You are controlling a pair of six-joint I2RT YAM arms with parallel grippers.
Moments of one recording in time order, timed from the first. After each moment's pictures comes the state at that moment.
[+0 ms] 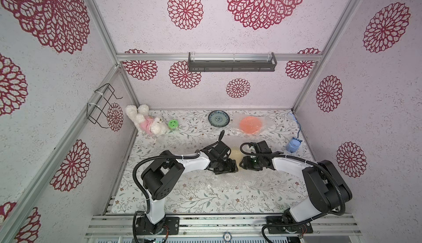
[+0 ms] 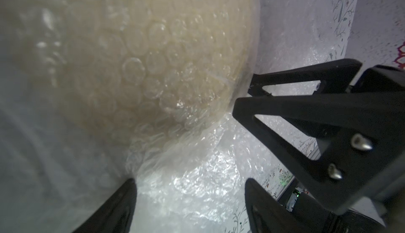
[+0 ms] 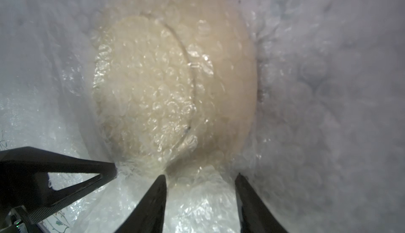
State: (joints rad) left arm -0.82 1.90 1.12 -0.25 0.35 -0.80; right arm 0.43 1.56 0.74 -0.26 -0.30 0.47
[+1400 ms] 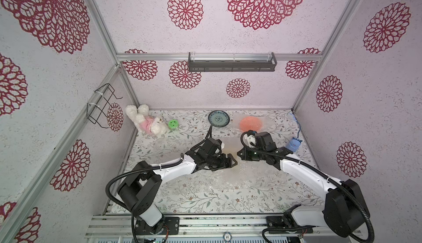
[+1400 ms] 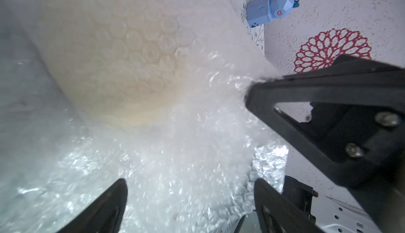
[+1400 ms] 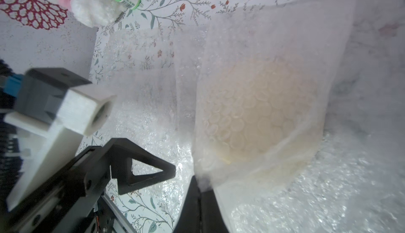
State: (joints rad) left arm -0.74 1.57 0.95 -0.14 0.42 -0.84; right arm 0.54 1.33 0.90 -0.37 -0.35 0.52
